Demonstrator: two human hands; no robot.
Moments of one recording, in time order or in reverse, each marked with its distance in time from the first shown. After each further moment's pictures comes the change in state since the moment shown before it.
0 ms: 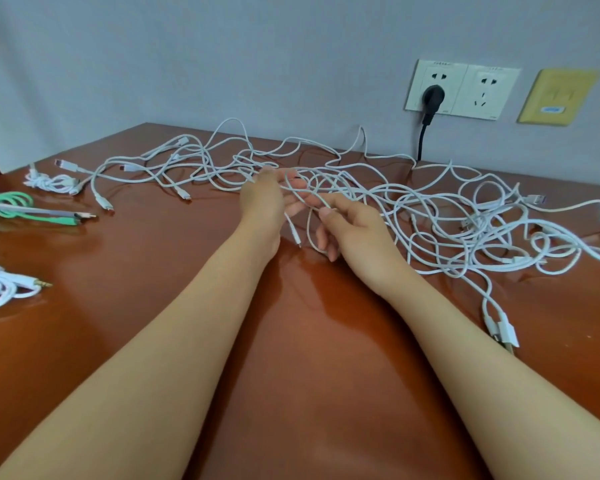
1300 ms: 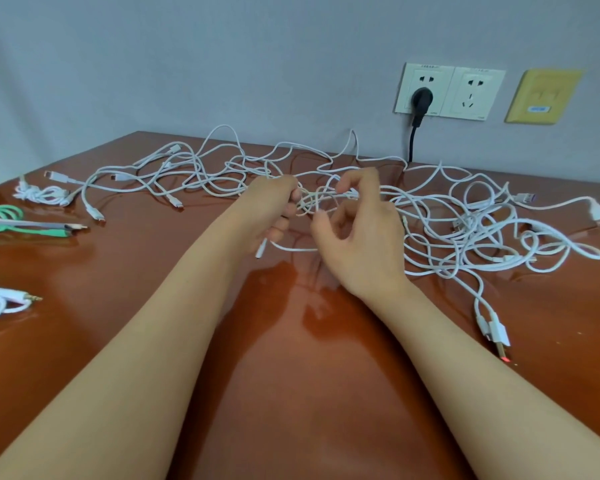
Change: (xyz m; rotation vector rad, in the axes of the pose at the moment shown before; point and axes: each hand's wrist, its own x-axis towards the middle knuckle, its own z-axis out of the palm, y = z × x) left_hand -0.016 0.024 -0.001 0.608 -0.350 -0.106; right_hand -0.014 -0.013 0.001 -0.444 0.407 -0.325
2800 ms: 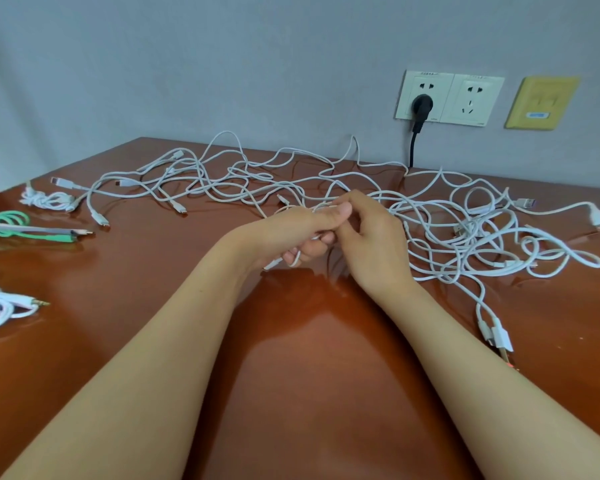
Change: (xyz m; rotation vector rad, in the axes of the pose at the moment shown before) left_hand -0.005 -0.011 0.007 0.305 -0.420 0.041; right_hand 0.006 0.020 0.000 0.009 -0.137 0.140
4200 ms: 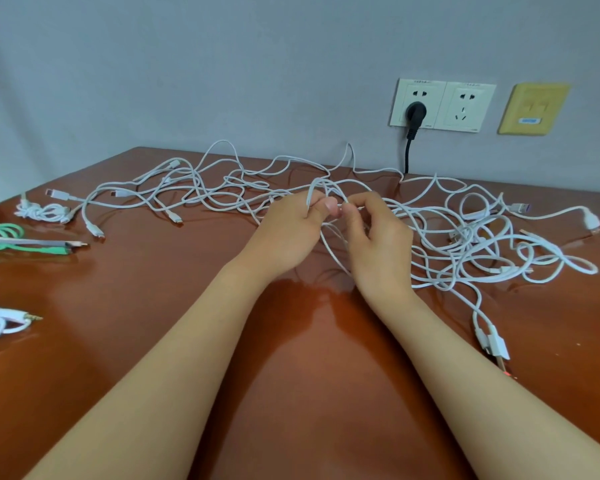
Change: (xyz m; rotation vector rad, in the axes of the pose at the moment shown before) left_hand 0.011 0.000 0.008 0.341 0.589 0.341; right_hand 0.001 0.004 0.001 0.078 0.207 0.026
